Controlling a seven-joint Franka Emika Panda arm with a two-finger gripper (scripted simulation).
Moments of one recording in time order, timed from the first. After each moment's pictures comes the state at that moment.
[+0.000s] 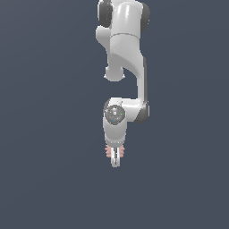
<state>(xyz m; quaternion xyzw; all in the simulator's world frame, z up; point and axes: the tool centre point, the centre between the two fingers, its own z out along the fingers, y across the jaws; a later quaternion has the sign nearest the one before) 0.068 0.003 0.026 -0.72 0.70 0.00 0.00</state>
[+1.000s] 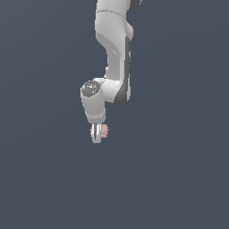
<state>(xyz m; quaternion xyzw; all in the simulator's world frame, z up) -0.025 -0.083 0.059 -0.72 0.70 0.00 0.00</state>
